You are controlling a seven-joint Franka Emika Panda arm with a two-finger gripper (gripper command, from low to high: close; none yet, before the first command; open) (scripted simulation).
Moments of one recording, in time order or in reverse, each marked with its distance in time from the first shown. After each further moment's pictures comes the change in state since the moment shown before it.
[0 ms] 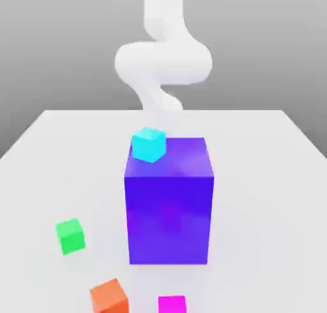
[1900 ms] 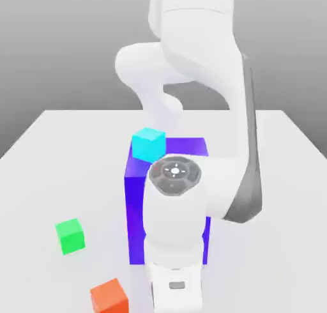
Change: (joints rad) arm 0.272 1.184 -0.215 -0.007 0.263 0.416 -1.713
